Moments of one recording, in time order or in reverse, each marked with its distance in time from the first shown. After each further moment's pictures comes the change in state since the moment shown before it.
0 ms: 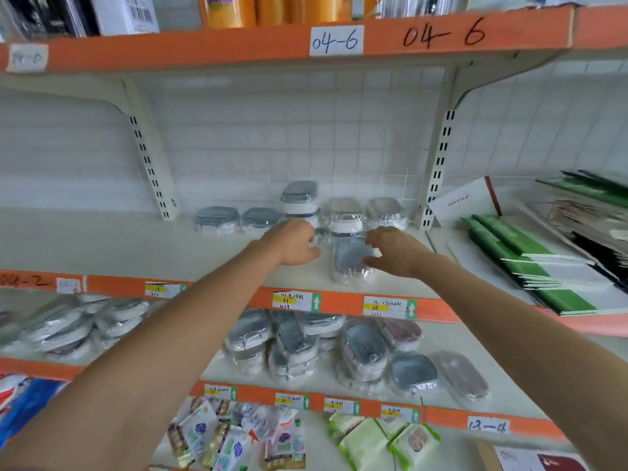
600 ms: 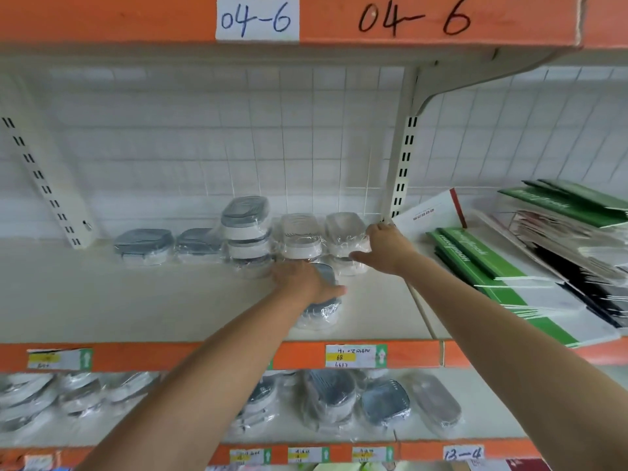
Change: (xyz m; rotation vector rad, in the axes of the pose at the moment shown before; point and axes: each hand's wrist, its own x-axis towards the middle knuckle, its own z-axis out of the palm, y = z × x) left_hand 0.122 0.069 0.077 0.241 -0.284 -0.216; right_hand 0.074 0.088 -0.001 0.009 0.041 0.302
